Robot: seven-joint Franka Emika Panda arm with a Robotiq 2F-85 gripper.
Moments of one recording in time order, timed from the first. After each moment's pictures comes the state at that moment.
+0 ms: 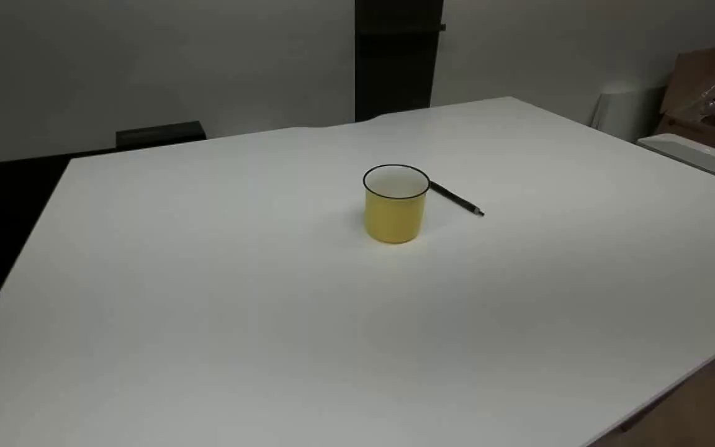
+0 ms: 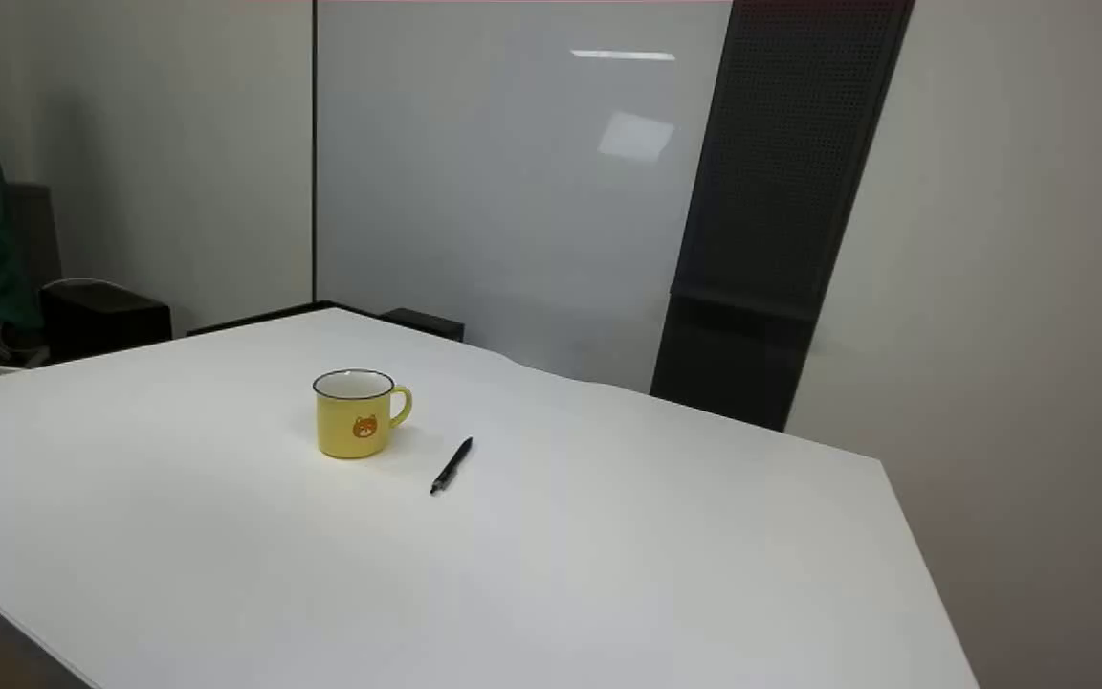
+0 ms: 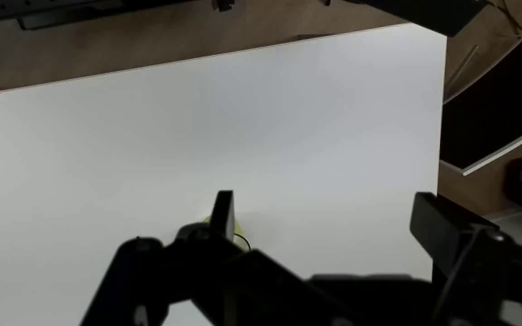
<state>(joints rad) 0.12 -0.76 0.20 -2.50 0.35 1.87 0.40</state>
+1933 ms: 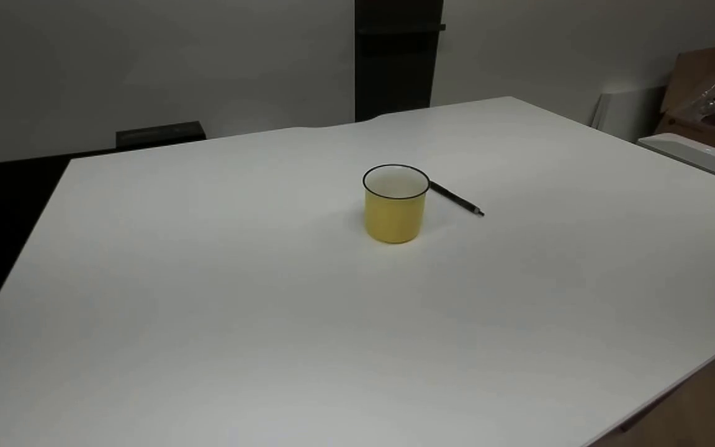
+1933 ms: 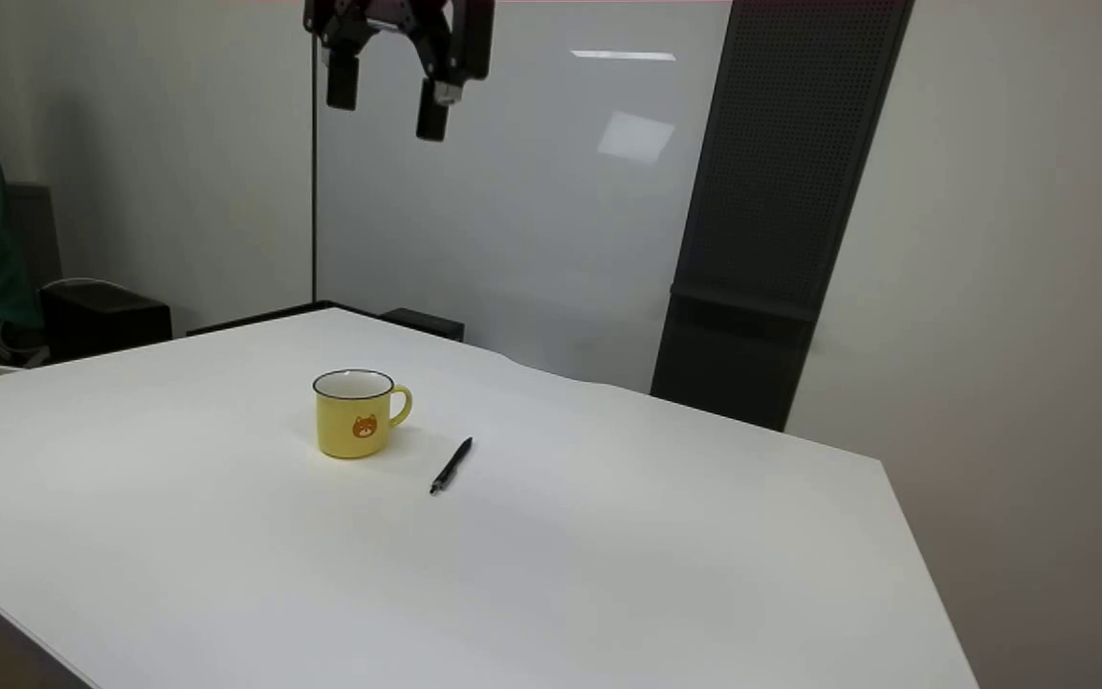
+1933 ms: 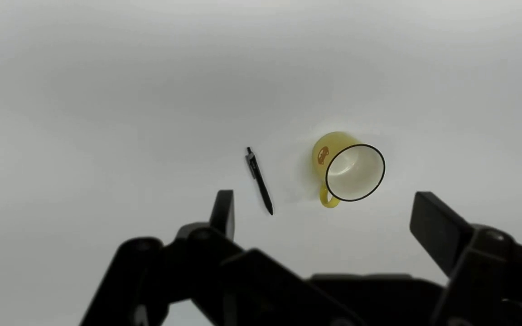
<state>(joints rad) -0.06 -0.36 -0.11 -2.38 0.16 2.09 -0.10</state>
